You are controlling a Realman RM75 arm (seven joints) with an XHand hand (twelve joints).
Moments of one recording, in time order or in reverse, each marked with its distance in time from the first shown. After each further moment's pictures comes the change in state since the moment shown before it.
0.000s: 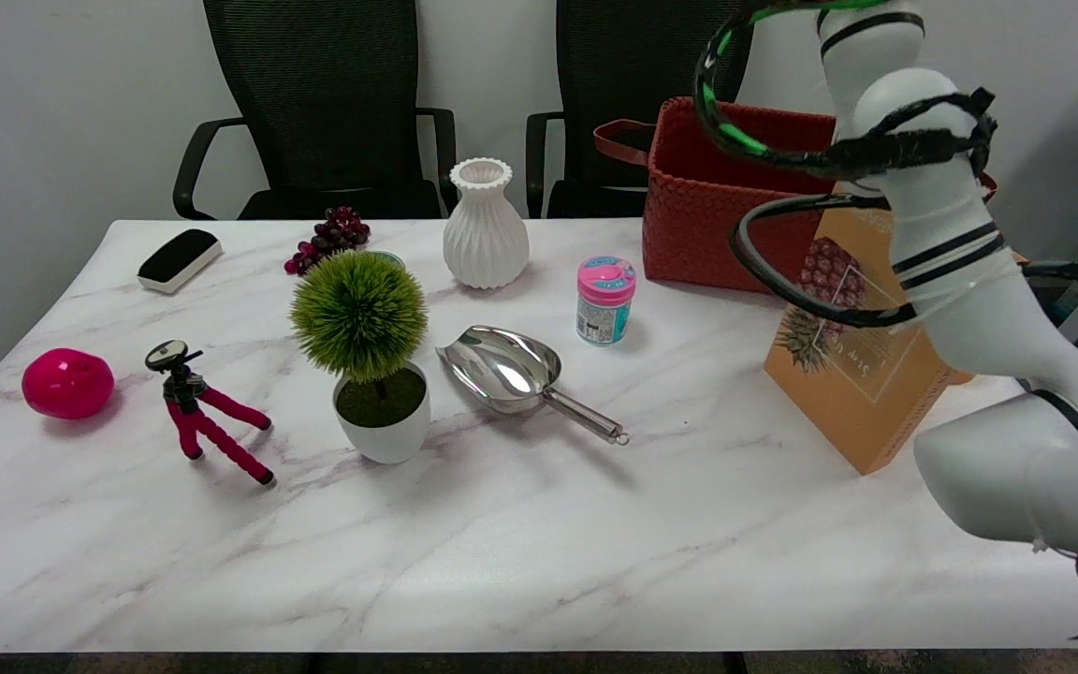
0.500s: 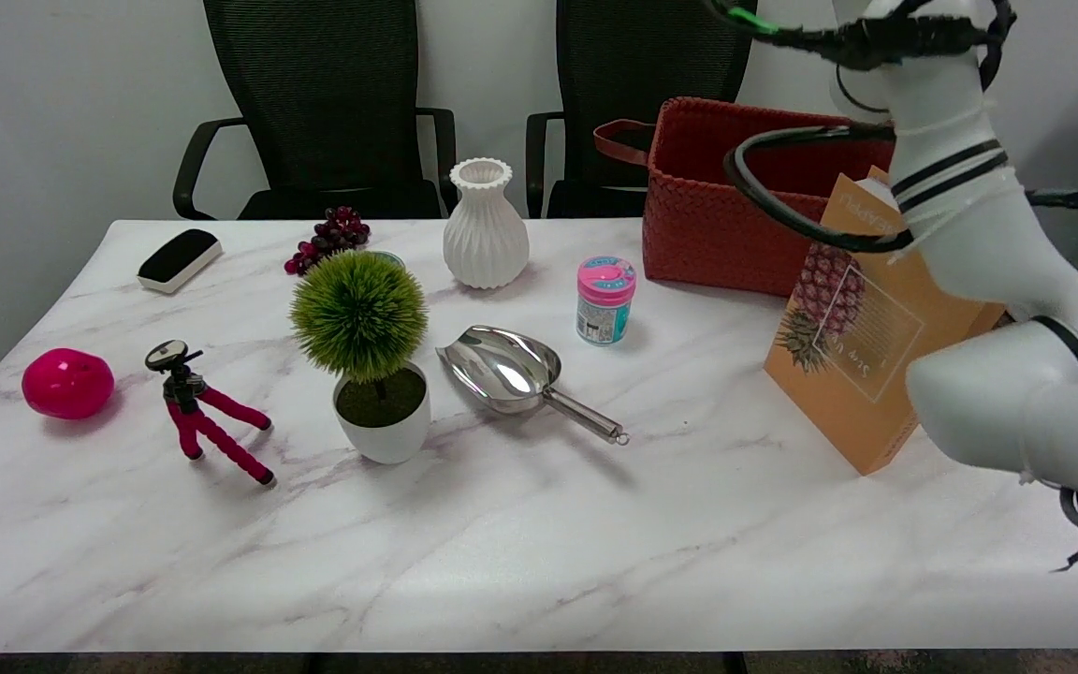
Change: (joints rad) arm 0.202 -0.007 -0.063 -0.173 0.095 0.000 -0.100
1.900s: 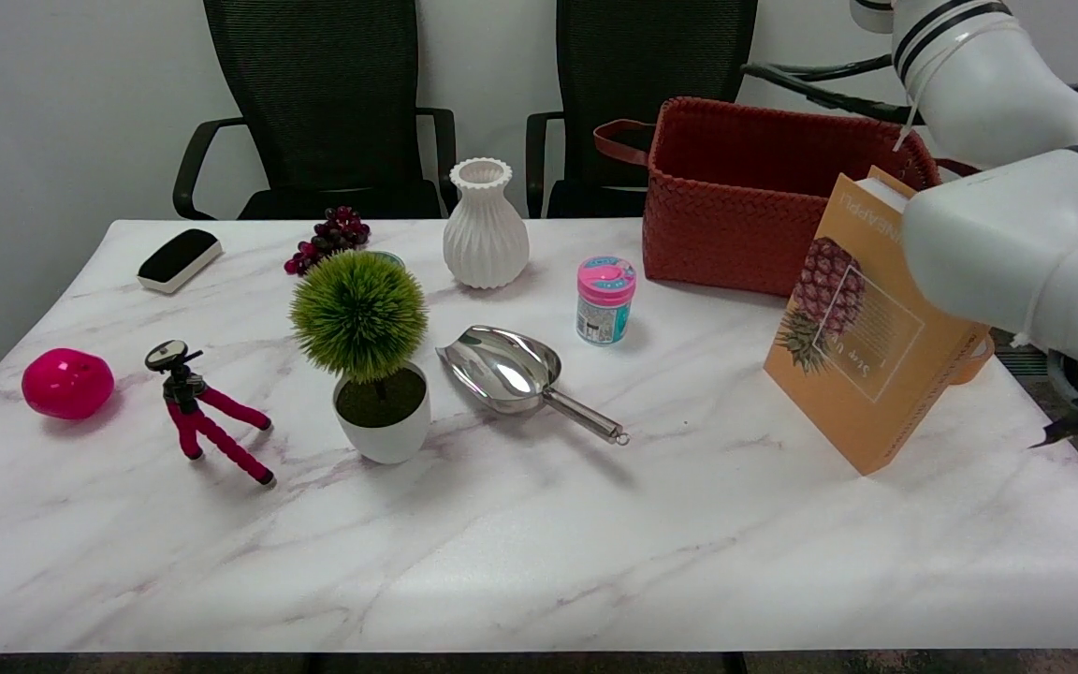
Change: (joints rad) arm 0.418 -0.076 -0.059 -0.766 -0.159 0.042 -0.041
